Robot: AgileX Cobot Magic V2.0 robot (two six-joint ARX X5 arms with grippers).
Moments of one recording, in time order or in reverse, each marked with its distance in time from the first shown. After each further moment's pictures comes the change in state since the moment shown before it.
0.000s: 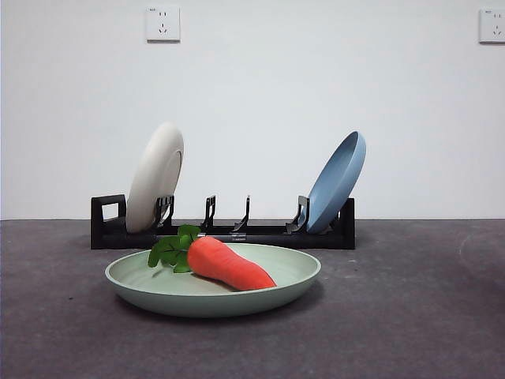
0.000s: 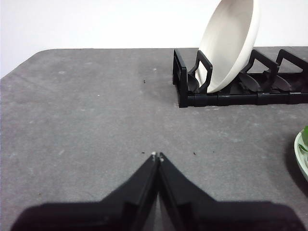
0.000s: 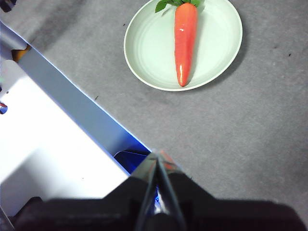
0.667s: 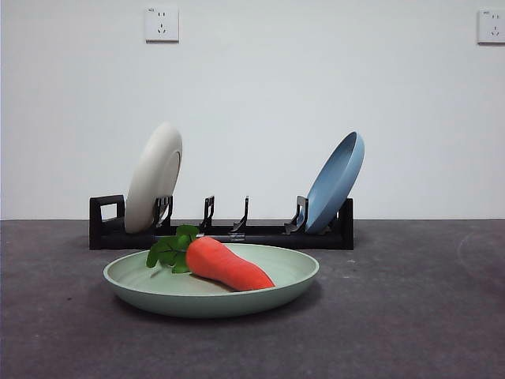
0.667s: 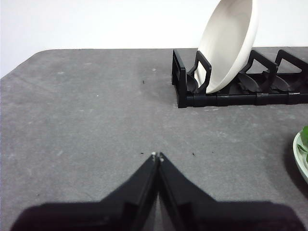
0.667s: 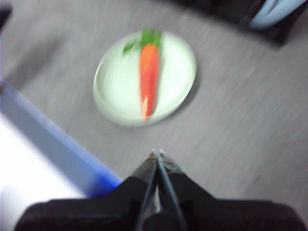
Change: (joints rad) left arm 0.000 0.000 0.000 0.000 -0.002 0.000; right arm -0.139 -0.154 -0.004 0.057 0.076 -0.066
